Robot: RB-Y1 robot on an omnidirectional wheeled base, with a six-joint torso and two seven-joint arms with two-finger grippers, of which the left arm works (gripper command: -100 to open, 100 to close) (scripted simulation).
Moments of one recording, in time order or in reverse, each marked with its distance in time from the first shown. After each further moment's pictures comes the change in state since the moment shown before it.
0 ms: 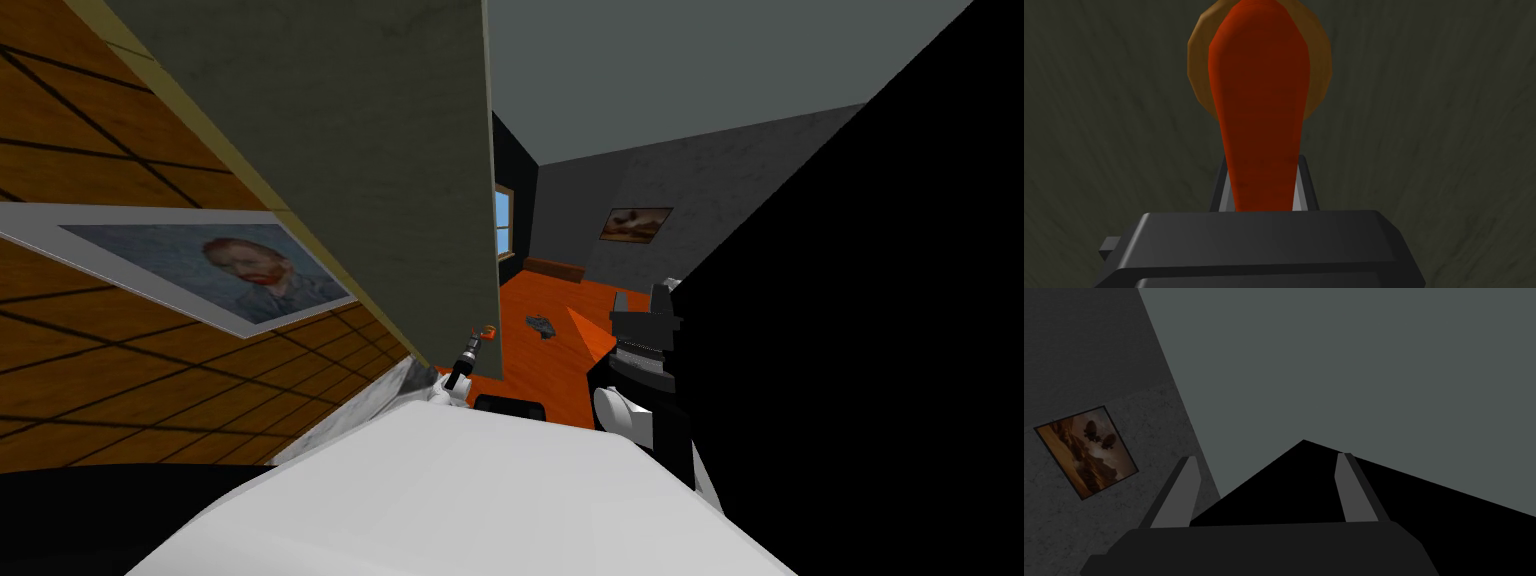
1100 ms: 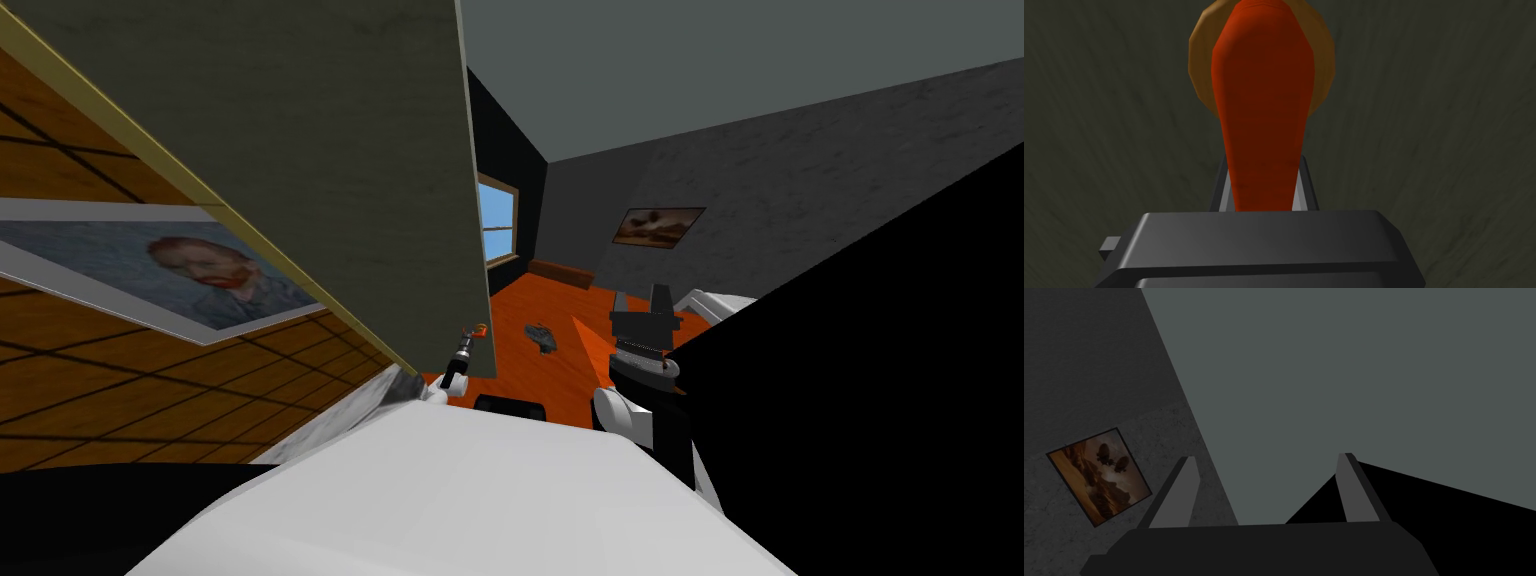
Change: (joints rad) arm -0.009 -0.004 0.118 0.022 0.054 -0.005 -0.040
